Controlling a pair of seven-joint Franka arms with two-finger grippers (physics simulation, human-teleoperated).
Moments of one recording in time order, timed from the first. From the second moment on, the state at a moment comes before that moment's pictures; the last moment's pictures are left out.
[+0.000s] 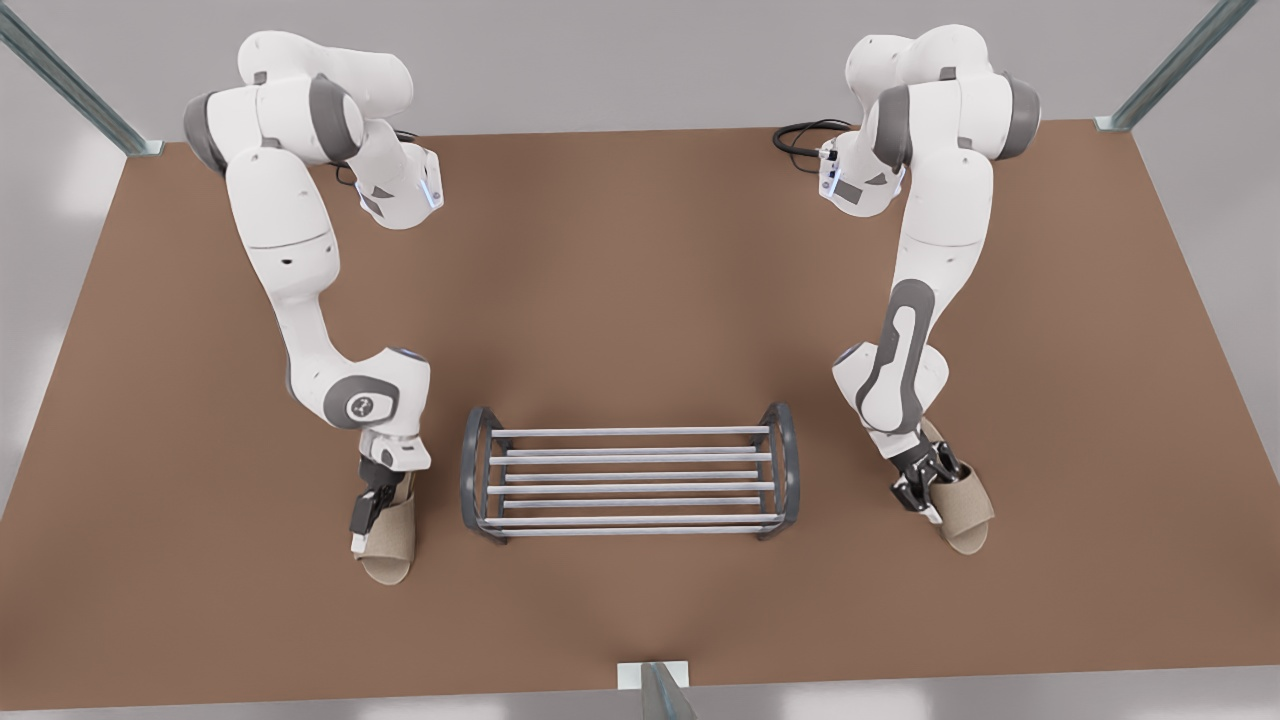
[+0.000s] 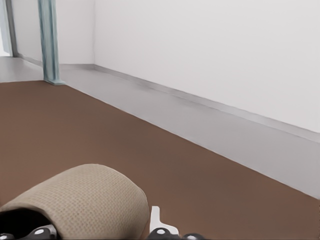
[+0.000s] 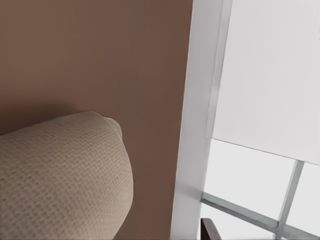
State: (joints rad) left arm -0.36 0.77 0.26 -1.85 2.08 2.43 -2.90; right arm 0.16 0.70 -0.04 -1.77 -2.26 2.63 0.79
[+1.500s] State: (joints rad) left arm -0.43 0.56 -0.26 -1.65 1.87 2.52 -2.75; right arm 0.15 0.26 -0.05 -1.77 -2.46 2.95 0.83
